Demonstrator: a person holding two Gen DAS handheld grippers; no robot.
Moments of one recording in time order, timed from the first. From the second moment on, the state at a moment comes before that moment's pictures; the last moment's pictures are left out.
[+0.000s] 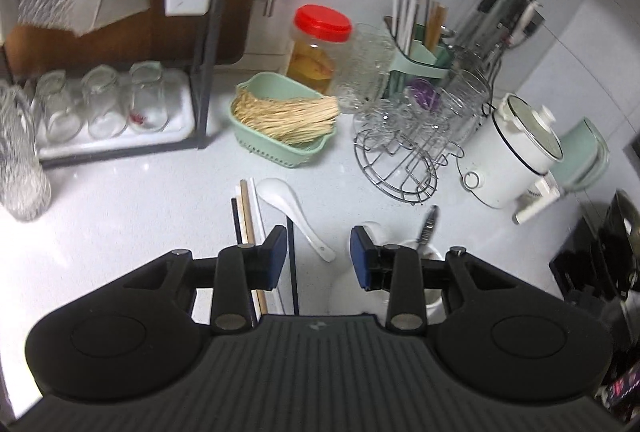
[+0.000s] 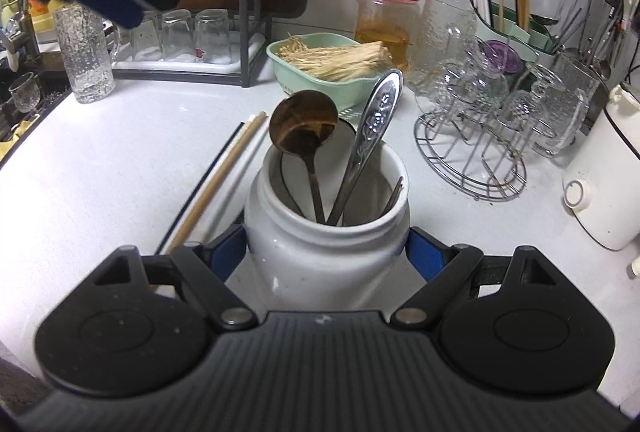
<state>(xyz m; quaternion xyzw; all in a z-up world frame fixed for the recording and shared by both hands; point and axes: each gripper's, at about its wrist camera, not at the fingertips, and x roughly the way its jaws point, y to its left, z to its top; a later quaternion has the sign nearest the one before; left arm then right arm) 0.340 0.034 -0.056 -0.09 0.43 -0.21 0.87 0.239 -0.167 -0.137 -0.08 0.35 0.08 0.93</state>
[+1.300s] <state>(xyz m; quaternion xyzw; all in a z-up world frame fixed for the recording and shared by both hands) 0.489 -0.075 -0.206 -0.03 0.51 -0.05 0.86 0.243 -0.221 -0.136 -0.09 0.36 0.12 0.92</state>
